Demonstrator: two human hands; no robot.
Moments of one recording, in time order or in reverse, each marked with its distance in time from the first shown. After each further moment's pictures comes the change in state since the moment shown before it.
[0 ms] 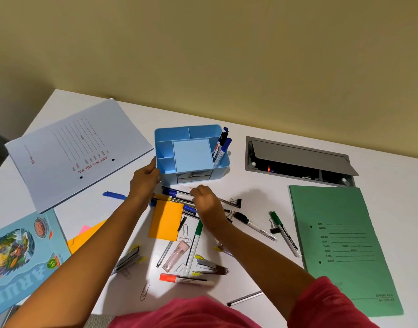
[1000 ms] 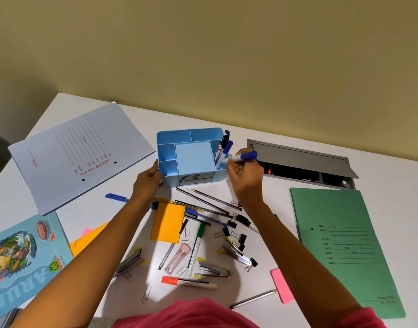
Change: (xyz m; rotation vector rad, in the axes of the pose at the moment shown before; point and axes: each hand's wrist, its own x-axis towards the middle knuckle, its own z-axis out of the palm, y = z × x) left_hand 0.002 -0.002 -0.001 0.017 -0.043 -0.002; right_hand 0.036 0.036 -0.100 0.412 0.388 0.424
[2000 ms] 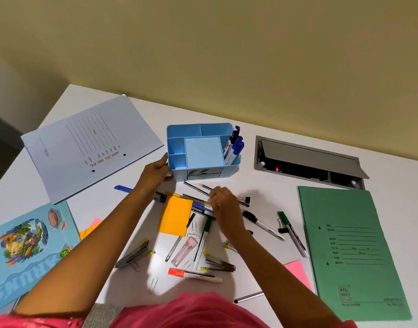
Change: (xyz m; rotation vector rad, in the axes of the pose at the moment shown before) left_hand -0.005 0.009 -0.012 0.036 -0.090 0.039; right_hand -0.083 0.019 0.054 -0.138 -0.437 0.106
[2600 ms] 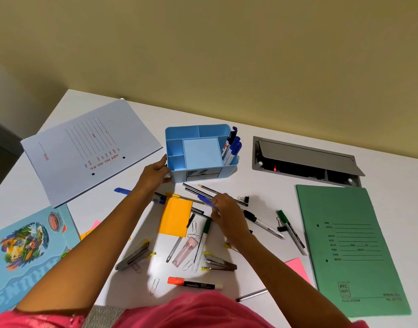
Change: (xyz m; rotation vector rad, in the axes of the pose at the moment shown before) left_hand 0.003 0.000 -0.002 0.015 -0.022 -0.022; right_hand -0.013 0.015 0.000 -0.263 -0.099 -0.107
